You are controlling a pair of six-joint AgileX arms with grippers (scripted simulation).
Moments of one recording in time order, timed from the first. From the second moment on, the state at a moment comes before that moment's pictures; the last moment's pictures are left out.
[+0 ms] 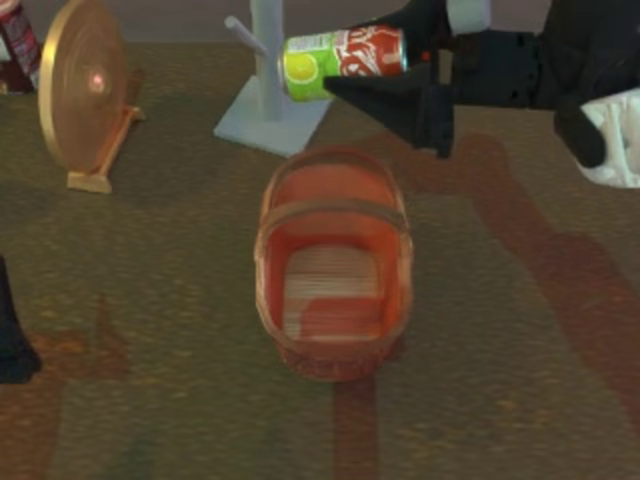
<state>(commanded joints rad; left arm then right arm) 0.00 0.00 0.00 0.00 0.00 0.00 0.34 2.00 1.22 0.81 -1.10 0.03</state>
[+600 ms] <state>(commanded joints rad) 0.00 0.00 0.00 0.00 0.00 0.00 0.35 2.22 1.15 1.10 -1.10 0.03</state>
